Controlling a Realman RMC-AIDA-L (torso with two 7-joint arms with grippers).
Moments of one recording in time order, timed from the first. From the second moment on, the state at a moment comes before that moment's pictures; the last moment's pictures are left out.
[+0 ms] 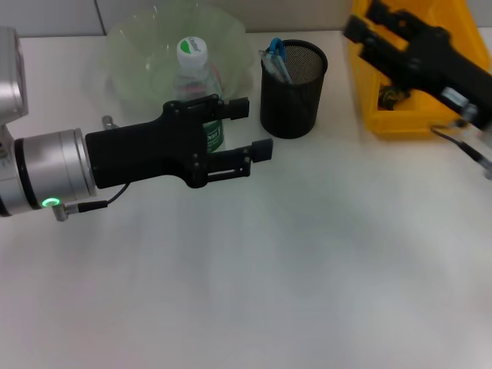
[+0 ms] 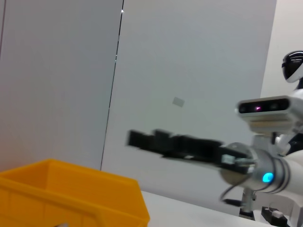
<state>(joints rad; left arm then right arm) -0.41 -2.07 1.24 0.76 1.42 1.45 -1.31 0.54 2.09 -0.67 -0.31 -1.38 -1.54 1.00</state>
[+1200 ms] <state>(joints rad) -0.29 -2.07 1.35 0.66 1.42 1.57 -1.01 0.35 2.08 -0.70 -0.60 -1.93 -1.89 1.12</state>
